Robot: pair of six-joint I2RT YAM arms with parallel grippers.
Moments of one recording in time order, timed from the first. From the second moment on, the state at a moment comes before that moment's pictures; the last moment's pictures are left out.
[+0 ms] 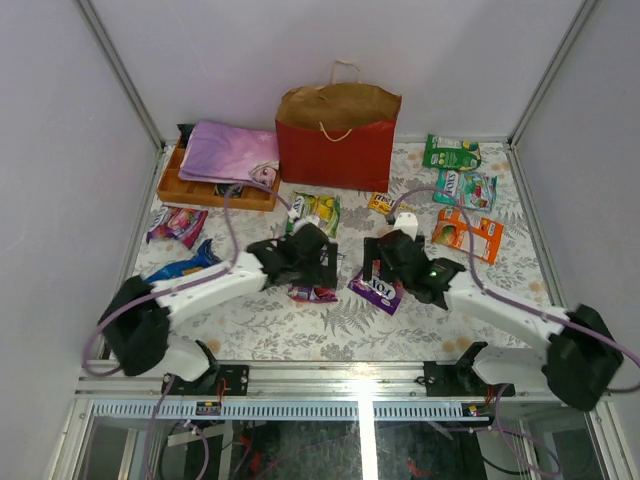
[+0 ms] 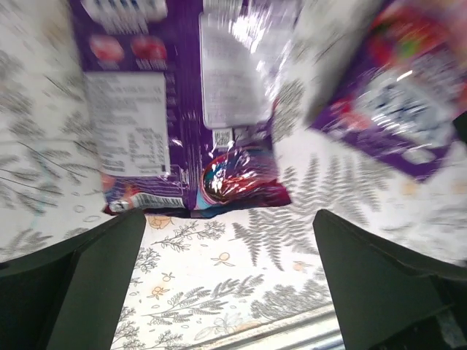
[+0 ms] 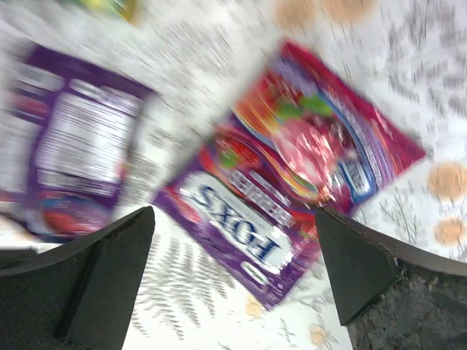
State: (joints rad) left arm -0.88 1.53 0.97 -0.53 -0.17 -0.74; right arm 0.79 1.29 0.72 -0.36 0.40 0.60
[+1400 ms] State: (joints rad) left arm 0.41 0.99 0.77 -0.48 0.55 -0.71; right arm 0.99 2.45 1.68 0.50 -0.55 0.78
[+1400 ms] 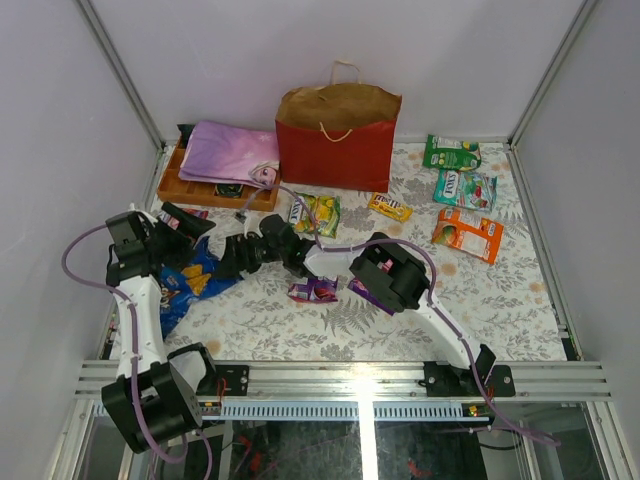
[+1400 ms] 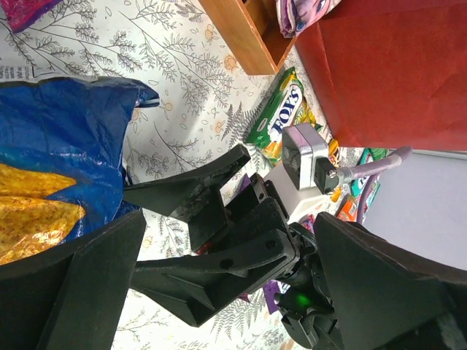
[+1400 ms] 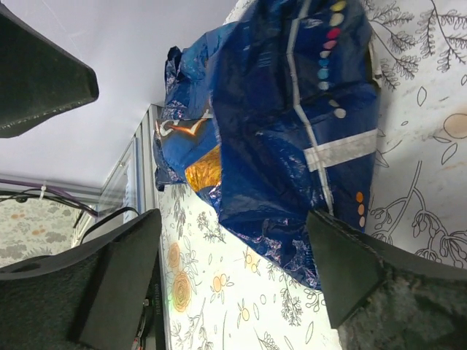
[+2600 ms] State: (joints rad) left arm 0.42 0.96 0.71 -0.49 0.48 -0.66; right arm 0.97 2.52 2.00 -0.07 -0.12 0.28
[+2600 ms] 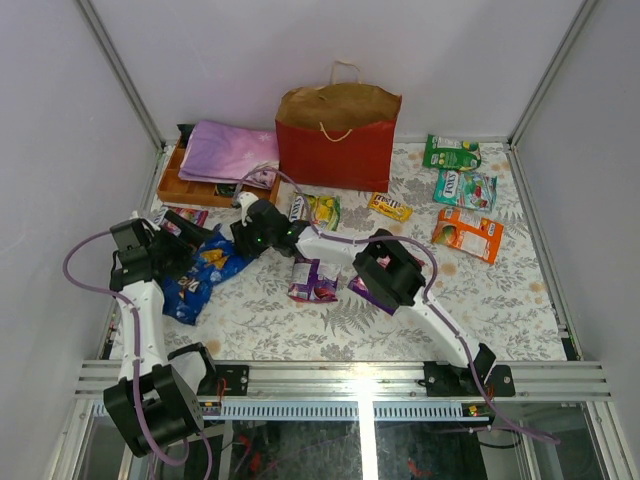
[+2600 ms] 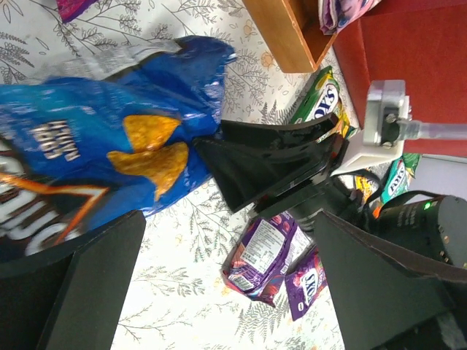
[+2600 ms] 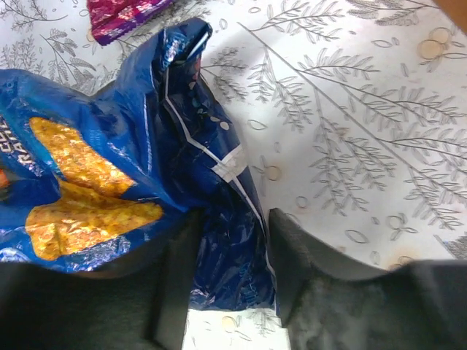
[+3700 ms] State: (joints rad) left arm 0.39 1.04 0.57 -0.29 0.48 -0.82; right arm 0.79 2.14 1.70 -0.02 -0.17 0.23
